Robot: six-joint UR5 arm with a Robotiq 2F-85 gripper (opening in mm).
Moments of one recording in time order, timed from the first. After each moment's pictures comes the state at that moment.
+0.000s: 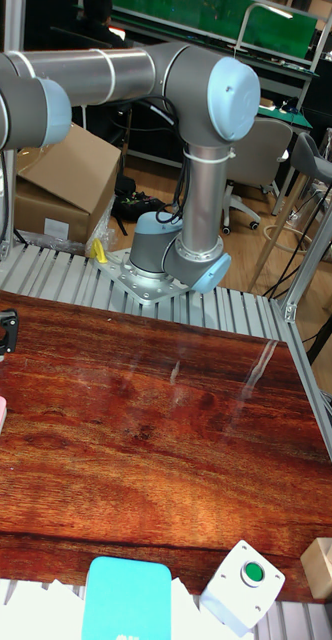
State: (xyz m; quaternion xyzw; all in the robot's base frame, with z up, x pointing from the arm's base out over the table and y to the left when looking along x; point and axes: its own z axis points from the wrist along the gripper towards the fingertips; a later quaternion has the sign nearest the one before) arm 0.602 -0.258 0.117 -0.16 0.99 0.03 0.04
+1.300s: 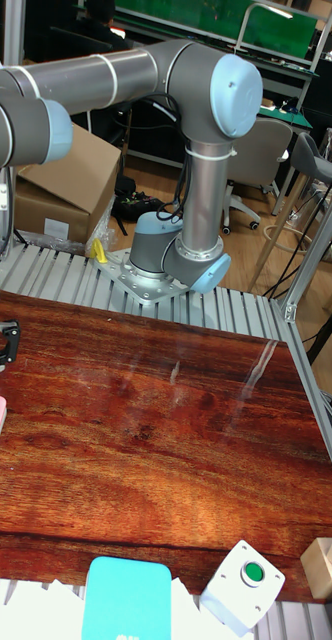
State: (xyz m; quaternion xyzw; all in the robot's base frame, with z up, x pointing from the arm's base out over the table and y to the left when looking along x) arm 0.599 -0.258 0.098 -0.15 0.99 0.03 0.06
